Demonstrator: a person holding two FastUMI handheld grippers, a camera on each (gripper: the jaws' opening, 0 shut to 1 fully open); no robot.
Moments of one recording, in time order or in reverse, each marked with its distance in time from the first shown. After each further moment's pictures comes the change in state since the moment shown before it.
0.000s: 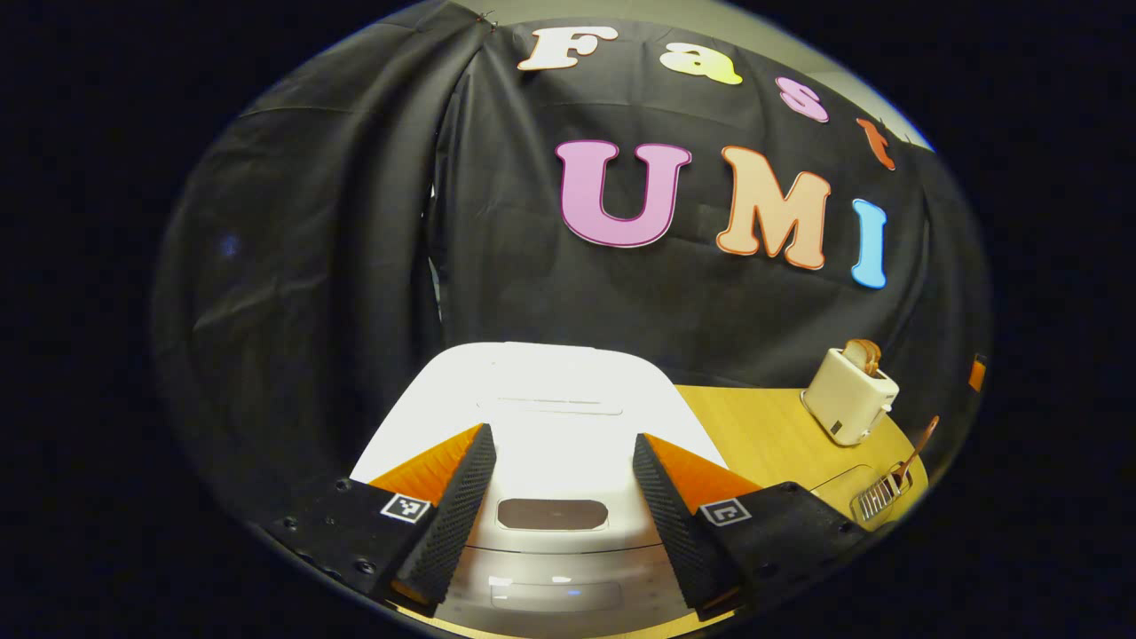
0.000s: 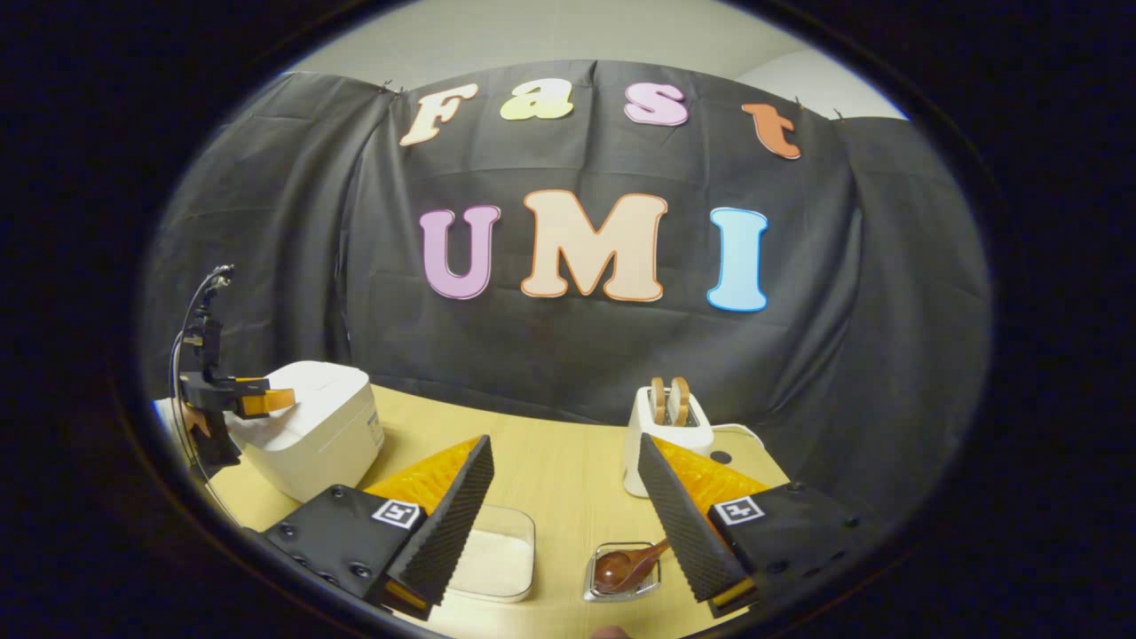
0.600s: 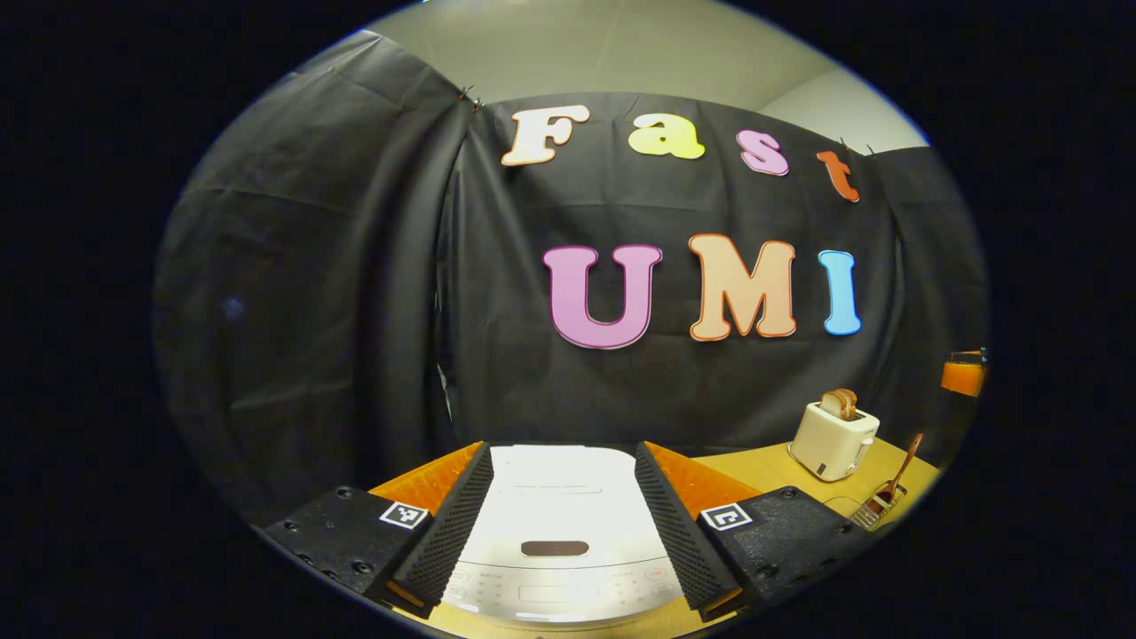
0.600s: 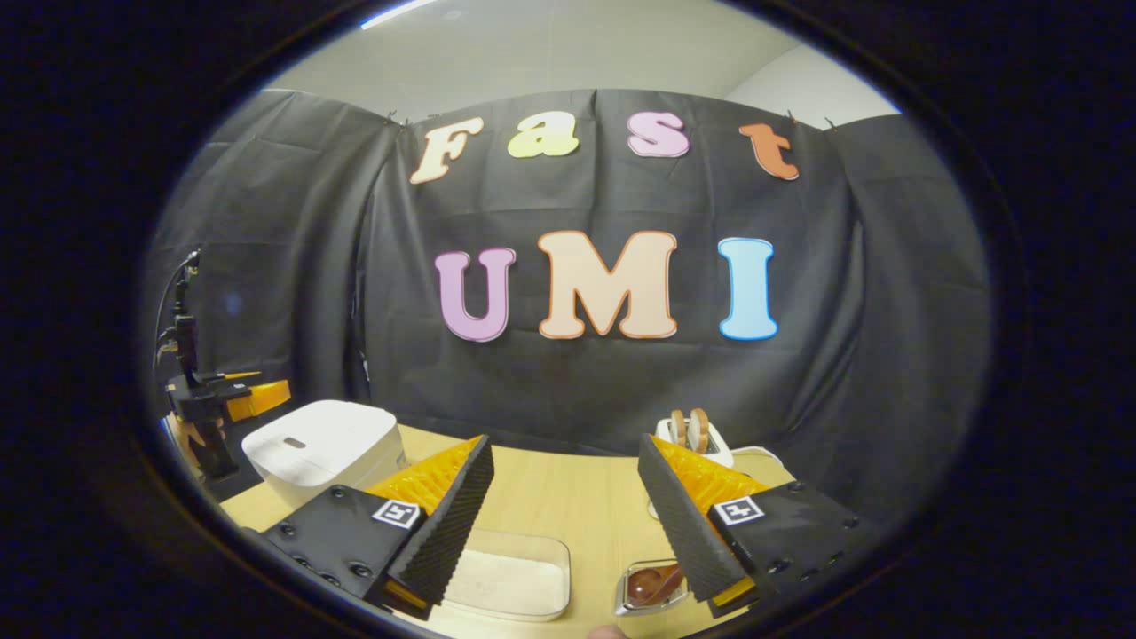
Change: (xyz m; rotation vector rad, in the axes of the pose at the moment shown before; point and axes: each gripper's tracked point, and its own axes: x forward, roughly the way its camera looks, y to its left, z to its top) left arm -0.084 -0.019 0.097 0.102 -0.302 0.010; right arm -0.018 0.029 0.046 0.064 -0.163 0.038
